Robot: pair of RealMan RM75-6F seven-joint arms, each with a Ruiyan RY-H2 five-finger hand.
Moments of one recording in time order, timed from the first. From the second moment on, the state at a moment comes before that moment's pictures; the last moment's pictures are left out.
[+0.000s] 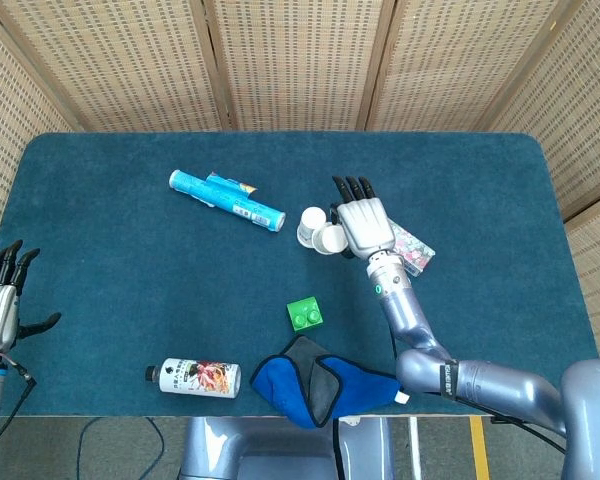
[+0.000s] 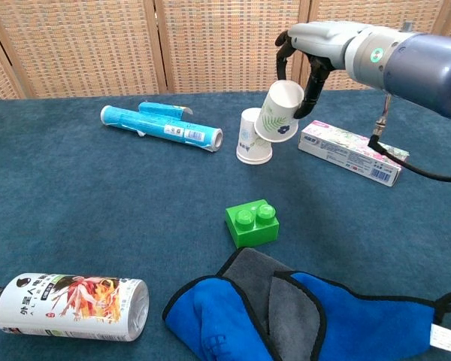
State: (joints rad) left arm -0.20 -1.25 -0.14 -1.47 1.31 1.40 0.05; right arm 0.98 -1.58 0.39 -1.42 -0.75 0.99 -0.67
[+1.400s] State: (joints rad) left arm -0.22 -1.26 -0.15 -1.44 1.27 1.33 0.03; right arm 1.15 -1.71 0.38 -1.03 -0.73 0.83 -0.54
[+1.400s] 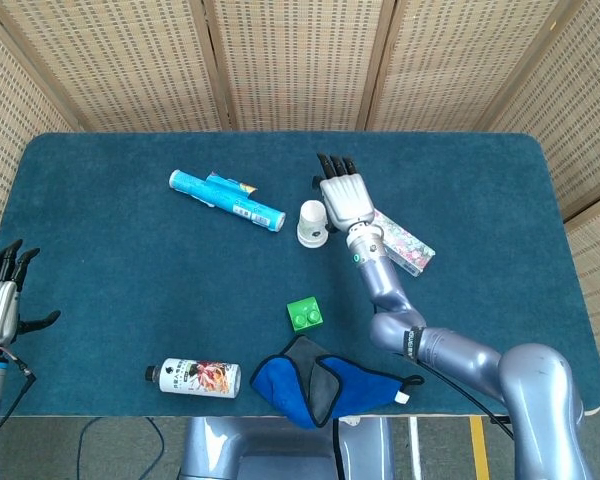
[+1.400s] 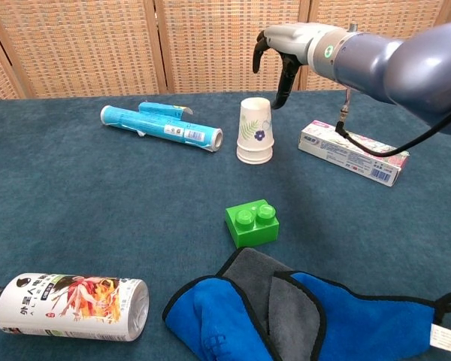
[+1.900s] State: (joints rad) left arm -0.21 -1.26 -0.15 -1.45 1.29 1.36 0.02; right arm 0.98 -1.55 0.28 -1.34 -0.81 0.98 -0.53
